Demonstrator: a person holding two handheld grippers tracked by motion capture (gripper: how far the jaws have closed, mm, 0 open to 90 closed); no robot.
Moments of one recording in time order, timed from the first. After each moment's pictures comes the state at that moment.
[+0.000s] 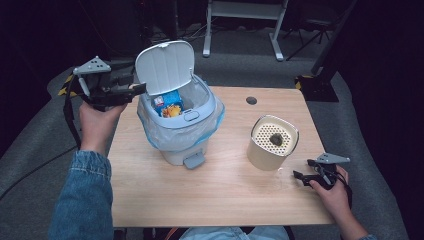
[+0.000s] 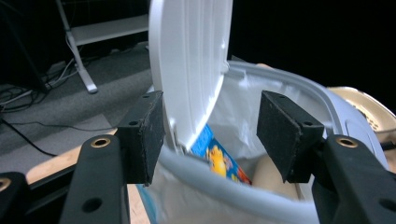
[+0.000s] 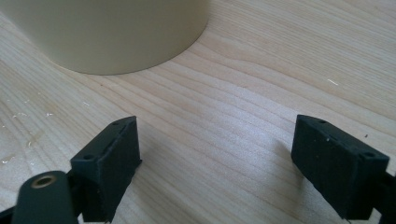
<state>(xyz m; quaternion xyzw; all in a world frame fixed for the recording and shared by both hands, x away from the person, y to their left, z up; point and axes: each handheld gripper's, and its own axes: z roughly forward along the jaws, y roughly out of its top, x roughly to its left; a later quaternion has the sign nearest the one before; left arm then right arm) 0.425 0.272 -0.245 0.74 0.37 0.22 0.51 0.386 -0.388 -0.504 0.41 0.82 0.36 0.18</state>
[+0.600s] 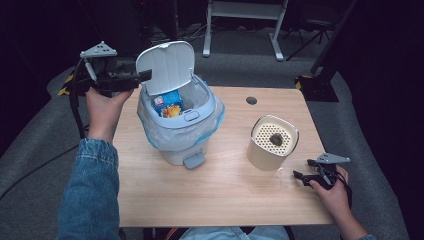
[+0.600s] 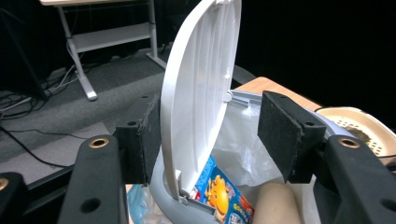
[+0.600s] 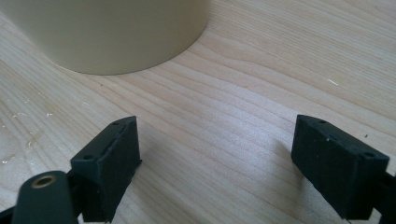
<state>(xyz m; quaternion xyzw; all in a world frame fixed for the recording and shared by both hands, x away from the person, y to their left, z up) 0.446 0.262 -0.229 0.74 0.37 0.22 0.52 0.386 -0.388 -0.504 0.41 0.82 0.36 0.18</state>
